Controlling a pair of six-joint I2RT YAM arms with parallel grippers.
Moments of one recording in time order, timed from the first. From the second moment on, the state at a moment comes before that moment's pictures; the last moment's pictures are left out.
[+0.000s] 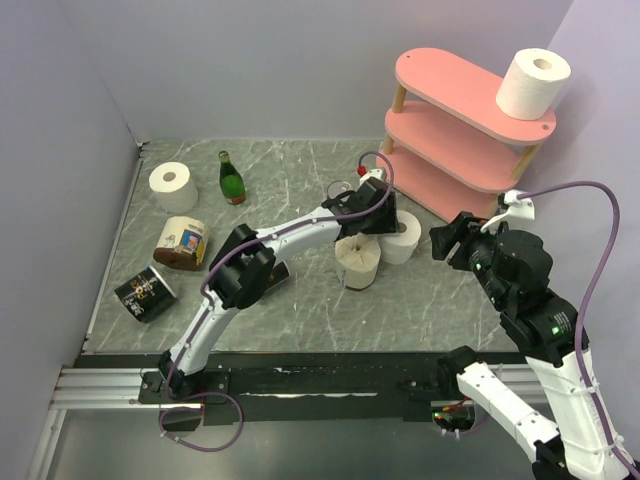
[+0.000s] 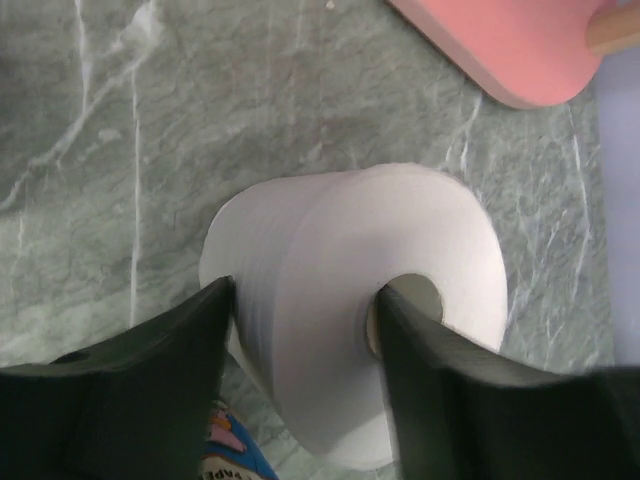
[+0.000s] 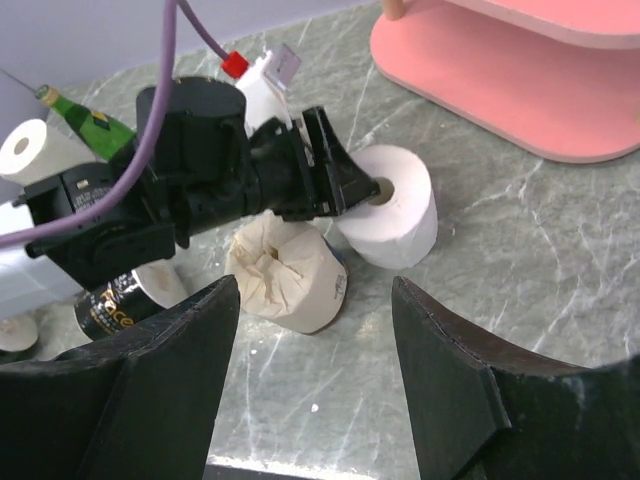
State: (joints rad) left arm -0.89 2.31 1.97 -0.31 -0.10 -0.76; right arm 0.41 0.63 1.14 -0.80 0.27 0.43
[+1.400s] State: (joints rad) left arm -0.71 1.12 1.05 -0.17 -0.57 -0.25; right arm 0.39 1.47 1.24 -0.66 0.20 0.23
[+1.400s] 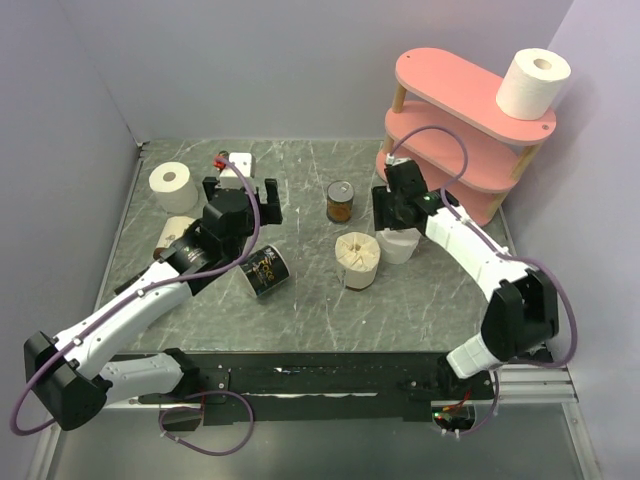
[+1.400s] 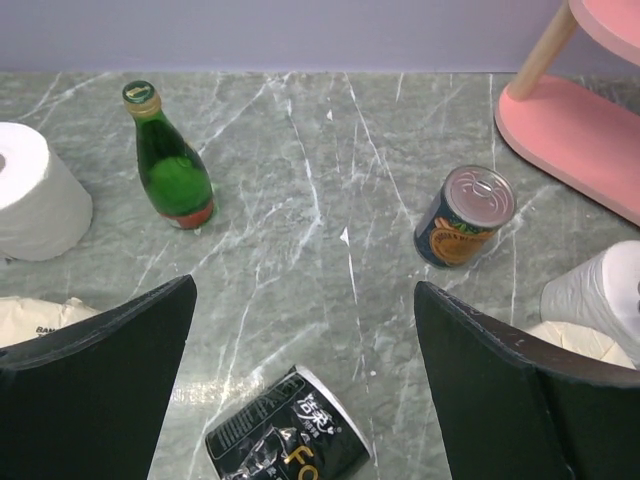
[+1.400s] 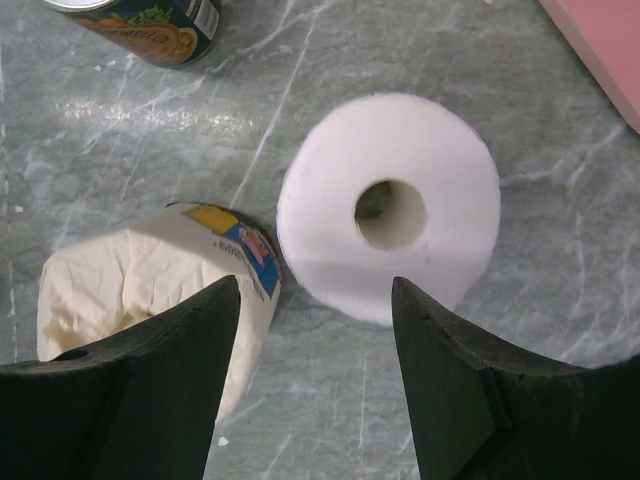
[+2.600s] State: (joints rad) left arm -0.72 1.07 1.05 -0.14 -0.64 -0.22; right arm 0.39 1.70 1.29 -0.63 0.25 0.23
